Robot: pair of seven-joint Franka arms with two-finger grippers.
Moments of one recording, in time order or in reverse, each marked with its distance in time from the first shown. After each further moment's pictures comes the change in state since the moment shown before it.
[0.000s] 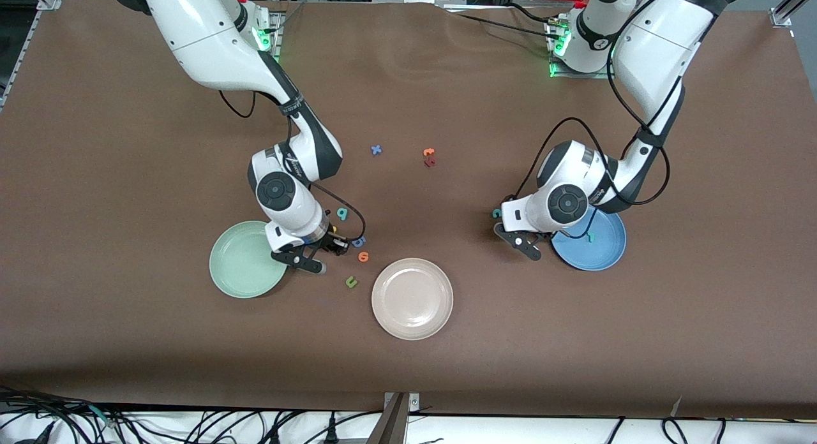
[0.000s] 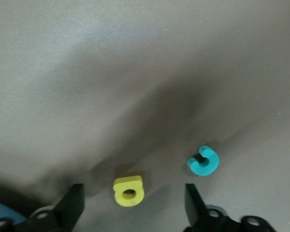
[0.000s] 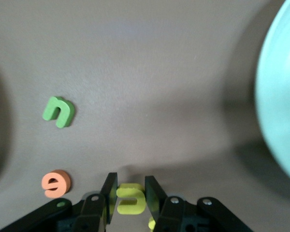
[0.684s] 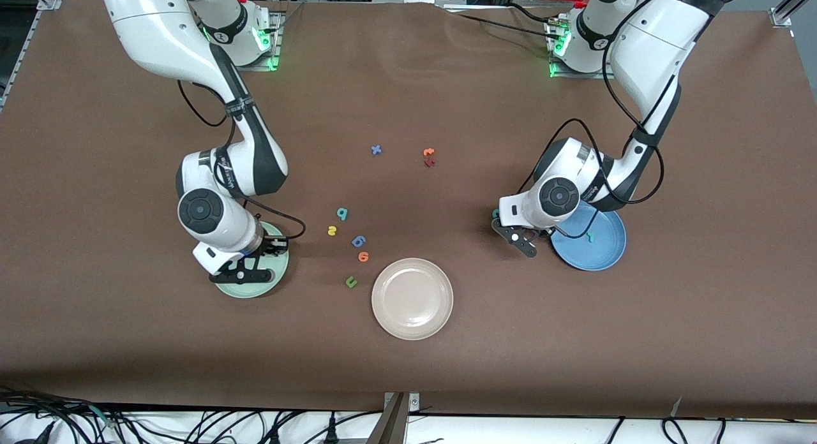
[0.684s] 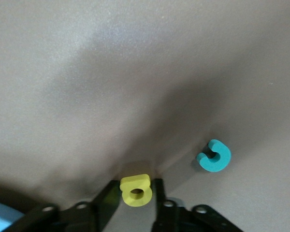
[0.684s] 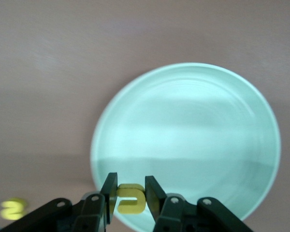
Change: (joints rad) left arm -0.002 -0.009 -0.001 -0.028 0.085 0.030 -0.003; right arm -0.046 -0.077 -0.168 -0.005 0.003 -0.224 -0.531
